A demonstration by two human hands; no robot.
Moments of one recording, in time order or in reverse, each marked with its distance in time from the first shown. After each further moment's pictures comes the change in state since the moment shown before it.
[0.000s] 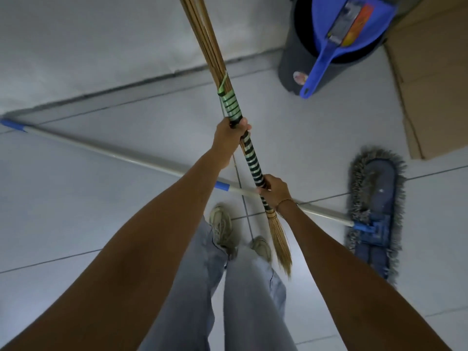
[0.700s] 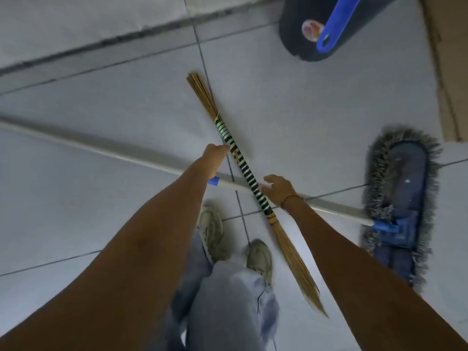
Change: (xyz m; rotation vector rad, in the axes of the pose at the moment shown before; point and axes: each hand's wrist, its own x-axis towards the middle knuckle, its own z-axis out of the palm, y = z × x) left_hand 0.111 -0.172 -0.004 0.228 0.047 -0.519; right_hand 0.100 0.107 0.043 -0.146 -0.126 0.114
